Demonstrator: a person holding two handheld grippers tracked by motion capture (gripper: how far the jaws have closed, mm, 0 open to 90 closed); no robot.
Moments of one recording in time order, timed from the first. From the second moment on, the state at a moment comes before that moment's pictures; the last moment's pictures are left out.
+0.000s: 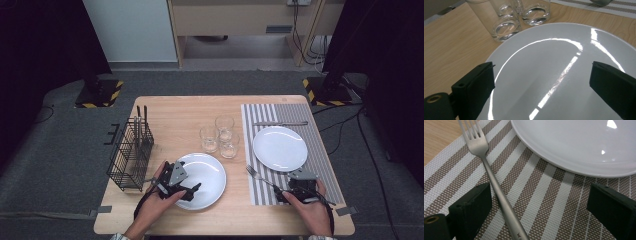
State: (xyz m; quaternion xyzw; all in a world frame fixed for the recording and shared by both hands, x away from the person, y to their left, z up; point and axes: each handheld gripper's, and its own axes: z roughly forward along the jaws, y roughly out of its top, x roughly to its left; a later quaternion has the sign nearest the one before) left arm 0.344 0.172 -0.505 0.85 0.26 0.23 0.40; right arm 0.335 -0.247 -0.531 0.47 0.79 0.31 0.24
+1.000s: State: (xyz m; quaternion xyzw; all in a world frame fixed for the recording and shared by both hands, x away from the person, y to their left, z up) left arm 0.343 0.167 -0.506 0.85 0.25 0.23 0.39; right arm 0.350 -0.279 -0.533 0.54 0.74 0.32 0.22
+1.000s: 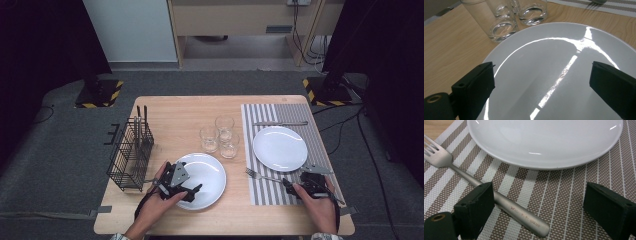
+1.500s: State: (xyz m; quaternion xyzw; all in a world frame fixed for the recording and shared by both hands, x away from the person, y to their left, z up) left arm 0.342 0.167 -0.507 0.86 0.25 0.23 0.39; right arm 0.353 -0.283 -0.532 0.55 0.73 0.33 0.23
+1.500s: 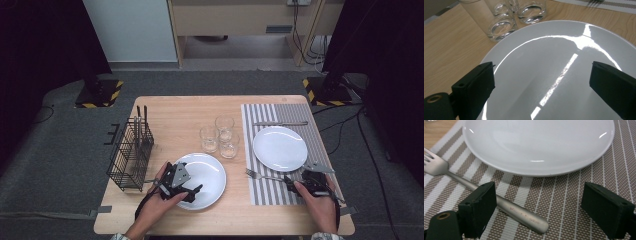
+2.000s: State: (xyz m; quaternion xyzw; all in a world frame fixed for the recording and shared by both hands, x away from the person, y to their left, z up) left arm 0.344 0.168 -0.508 0.86 0.26 0.23 0.39; right arm 0.351 -0.223 -0.504 0.48 0.74 0.38 0.27
